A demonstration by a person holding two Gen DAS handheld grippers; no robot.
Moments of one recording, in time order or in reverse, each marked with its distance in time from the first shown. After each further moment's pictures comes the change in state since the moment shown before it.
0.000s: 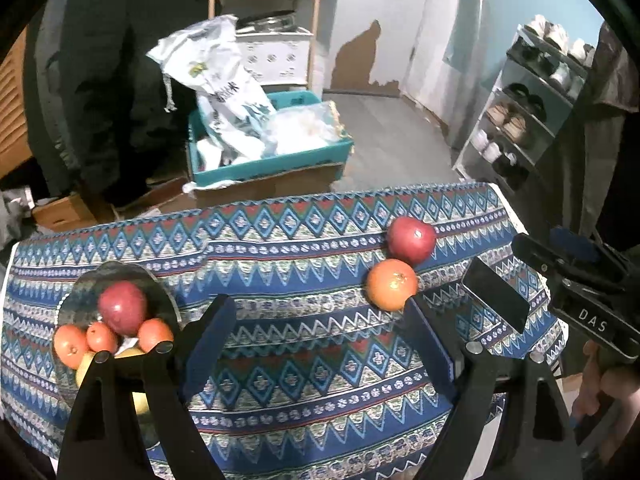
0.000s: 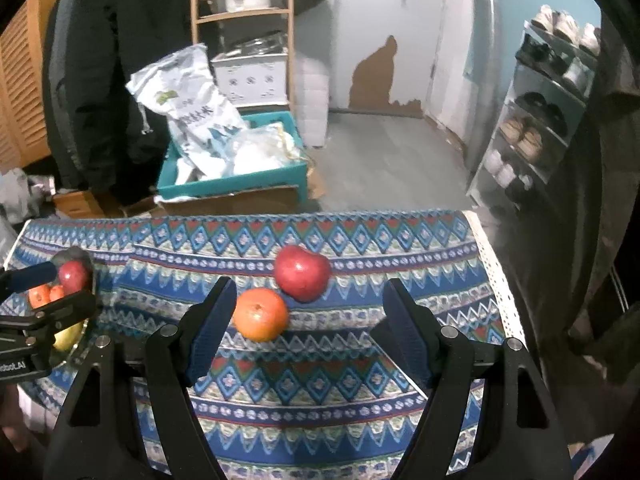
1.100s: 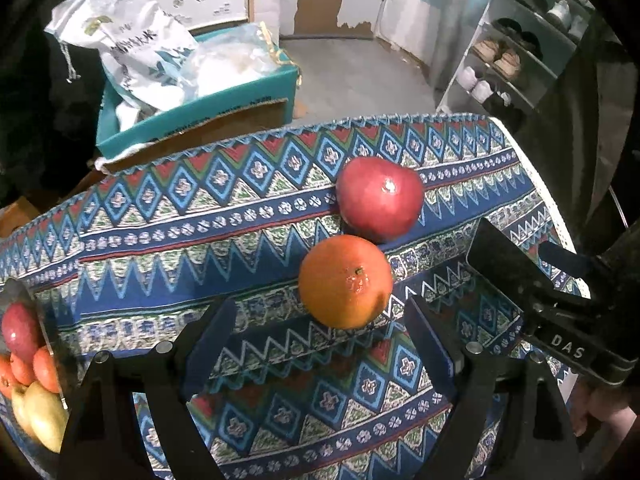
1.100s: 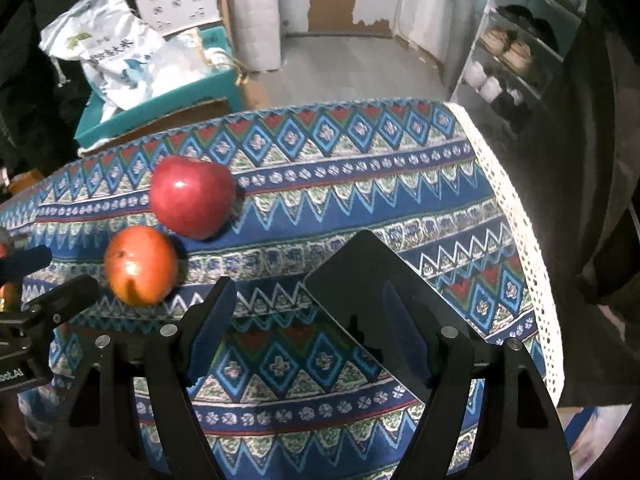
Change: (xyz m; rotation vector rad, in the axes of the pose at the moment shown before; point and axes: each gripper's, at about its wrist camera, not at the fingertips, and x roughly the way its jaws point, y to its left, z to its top) left arm 0.136 -0.068 -0.002 0.084 0.187 -0.051; right arm 0.112 -0.072 -0.050 0.115 0.253 -0.069
